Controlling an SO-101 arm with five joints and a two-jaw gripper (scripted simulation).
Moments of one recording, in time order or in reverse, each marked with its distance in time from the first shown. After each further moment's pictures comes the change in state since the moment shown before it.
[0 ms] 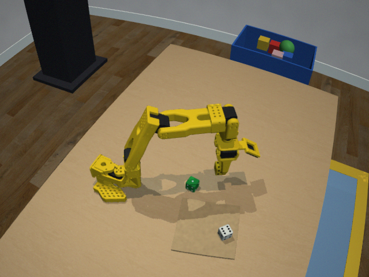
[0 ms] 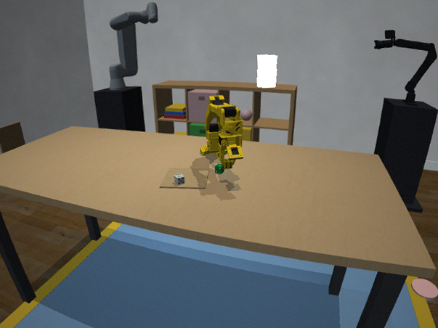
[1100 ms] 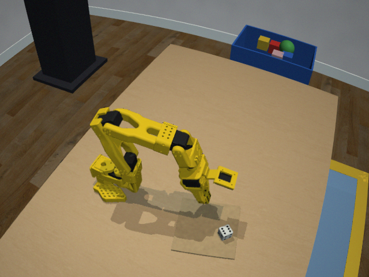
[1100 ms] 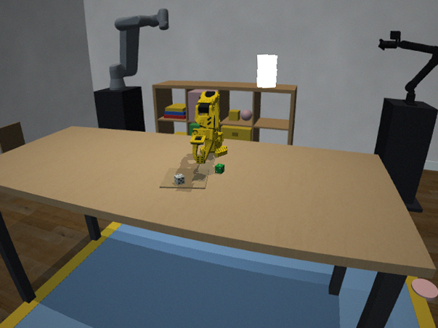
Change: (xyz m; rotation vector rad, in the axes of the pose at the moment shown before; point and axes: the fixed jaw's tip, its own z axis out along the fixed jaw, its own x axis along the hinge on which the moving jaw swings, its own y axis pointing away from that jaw) arm 0.046 -0.078 -0.004 0.055 -0.361 0.384
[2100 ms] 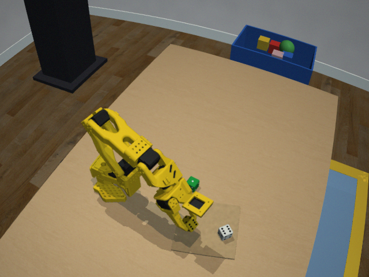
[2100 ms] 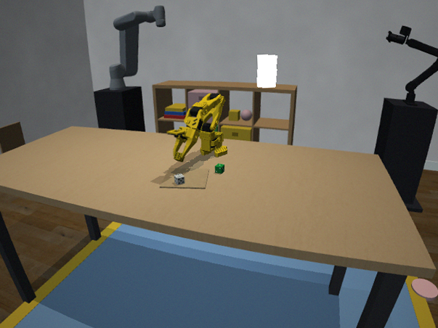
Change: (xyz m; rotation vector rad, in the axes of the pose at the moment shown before) arm 0.006 -0.077 -0.005 0.182 -0.311 0.304
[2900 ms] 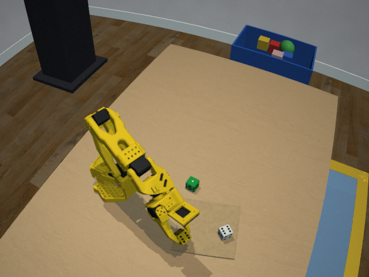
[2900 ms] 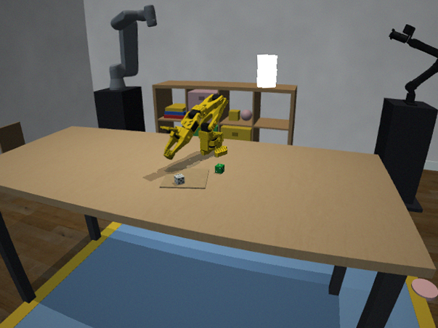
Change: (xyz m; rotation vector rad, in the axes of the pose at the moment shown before) arm -0.011 -0.036 0.002 0.114 -0.182 0.108
